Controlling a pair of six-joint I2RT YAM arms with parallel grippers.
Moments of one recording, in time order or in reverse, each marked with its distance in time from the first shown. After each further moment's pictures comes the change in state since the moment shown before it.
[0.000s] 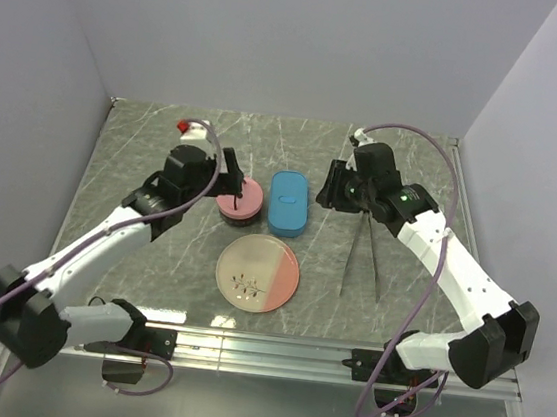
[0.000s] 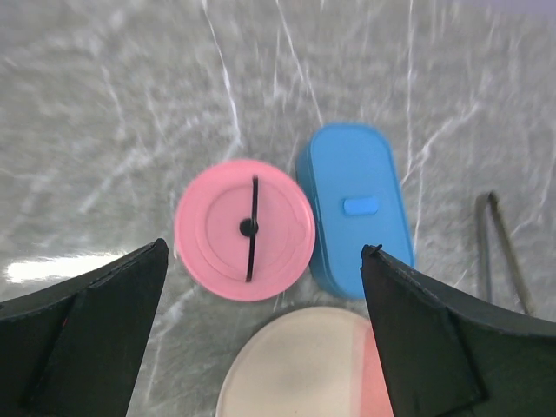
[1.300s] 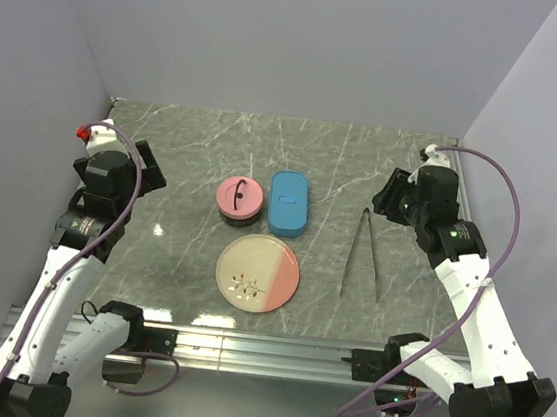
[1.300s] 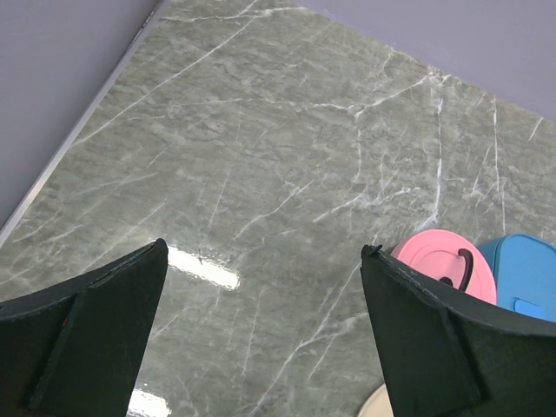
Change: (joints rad) left arm 0.358 -0.365 0.014 -0.334 -0.193 0.064; right arm -0.303 -0.295 -0.196 0.037 0.071 -0.073
